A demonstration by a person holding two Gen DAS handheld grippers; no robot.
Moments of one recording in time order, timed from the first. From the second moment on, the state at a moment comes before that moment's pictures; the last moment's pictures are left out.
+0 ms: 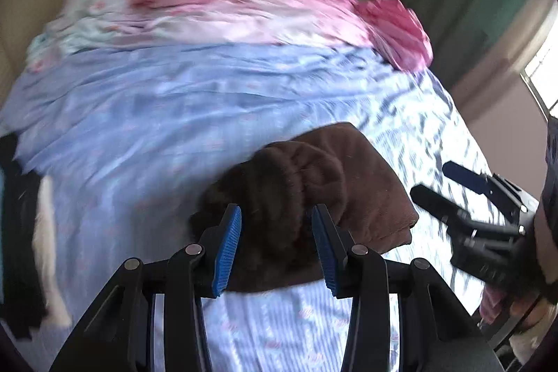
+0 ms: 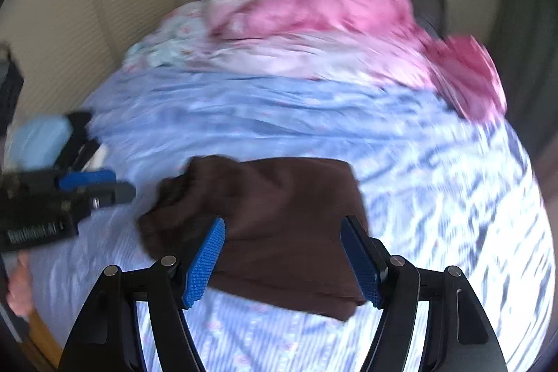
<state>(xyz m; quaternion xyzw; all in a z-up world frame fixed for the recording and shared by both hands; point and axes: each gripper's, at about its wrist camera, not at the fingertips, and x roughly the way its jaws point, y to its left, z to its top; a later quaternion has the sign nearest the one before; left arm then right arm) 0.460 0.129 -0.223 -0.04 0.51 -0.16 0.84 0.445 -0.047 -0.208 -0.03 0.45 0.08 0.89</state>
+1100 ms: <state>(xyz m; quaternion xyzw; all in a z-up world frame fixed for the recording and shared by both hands) 0.473 0.182 -0.283 -0.17 0.58 -0.08 0.79 0.478 -0.106 -0.259 0.04 0.50 0.04 0.87</state>
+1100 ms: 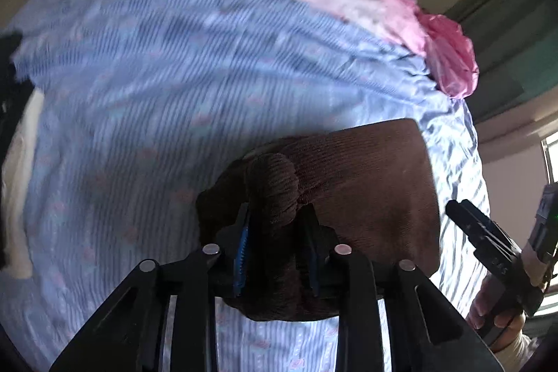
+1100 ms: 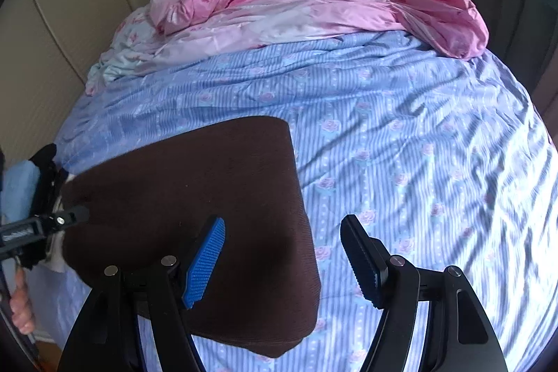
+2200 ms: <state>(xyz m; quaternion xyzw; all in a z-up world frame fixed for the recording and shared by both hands) 0.458 0.215 -0.395 -0.34 0.60 -0.06 0.73 0.511 -0.096 -0.341 0.02 0.58 0.10 0.81</state>
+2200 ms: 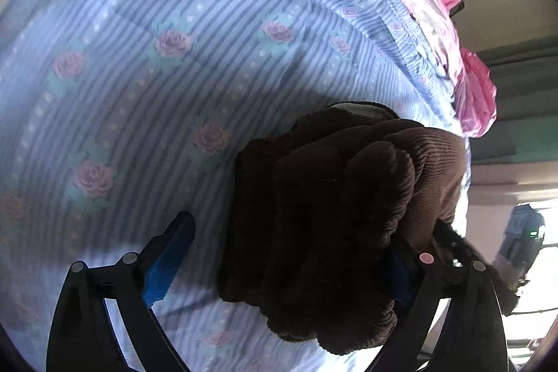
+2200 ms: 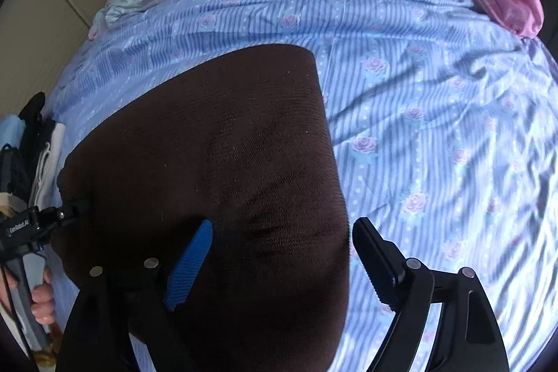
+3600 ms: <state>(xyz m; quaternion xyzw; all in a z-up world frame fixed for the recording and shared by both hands) 0.259 0.167 -0.109 -0.38 0.35 -0.02 0.85 0.366 -0.120 -0.095 0.11 0.40 0.24 0.88</state>
